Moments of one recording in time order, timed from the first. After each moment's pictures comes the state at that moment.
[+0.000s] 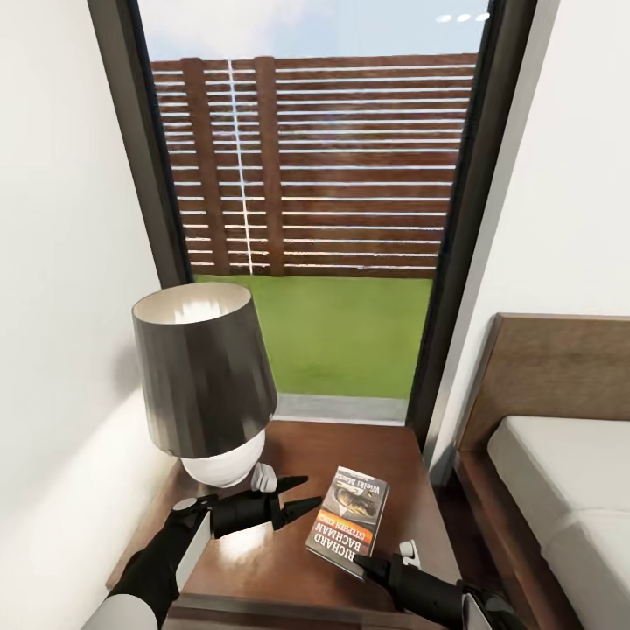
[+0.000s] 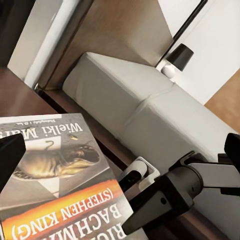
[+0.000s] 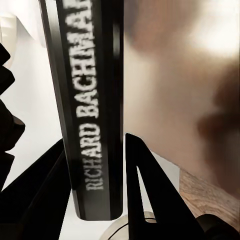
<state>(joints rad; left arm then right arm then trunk) -0.49 -0.04 -0.04 -0.77 0.18 0.19 -1.20 -0.41 -0.02 -0.28 -0.44 -0.17 0.63 1.16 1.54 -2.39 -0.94</state>
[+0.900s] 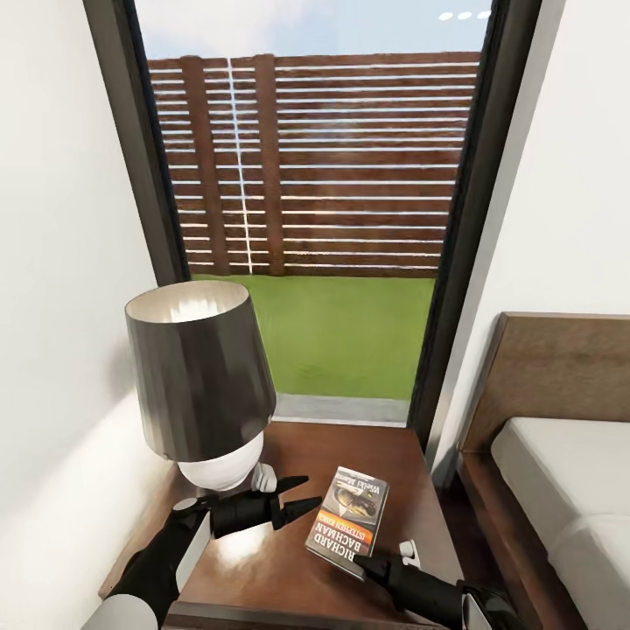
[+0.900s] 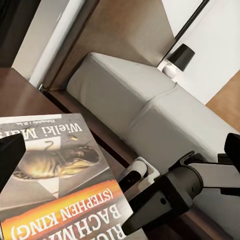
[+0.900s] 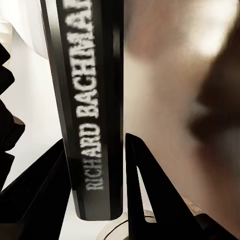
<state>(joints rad) -0.50 -0.04 -0.04 -0.77 0.18 0.19 -1.20 -0.41 -0.02 -0.28 -0.44 -0.17 0.63 1.16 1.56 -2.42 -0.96</state>
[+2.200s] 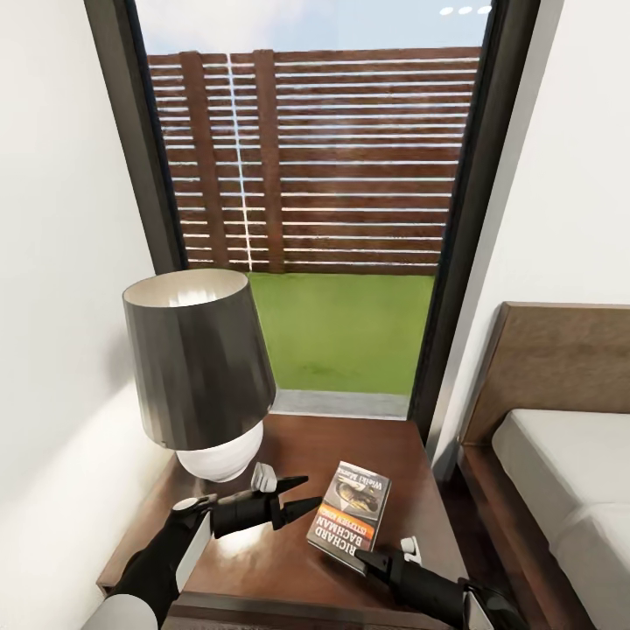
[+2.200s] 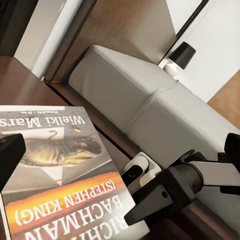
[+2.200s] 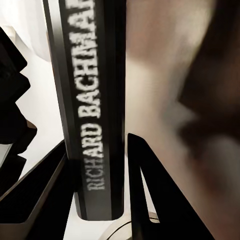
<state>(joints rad) -0.49 -0.04 -0.04 -0.77 0.18 0.19 -1.20 -0.41 -0.02 -0.29 -0.45 -0.19 0.63 1.19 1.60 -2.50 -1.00</state>
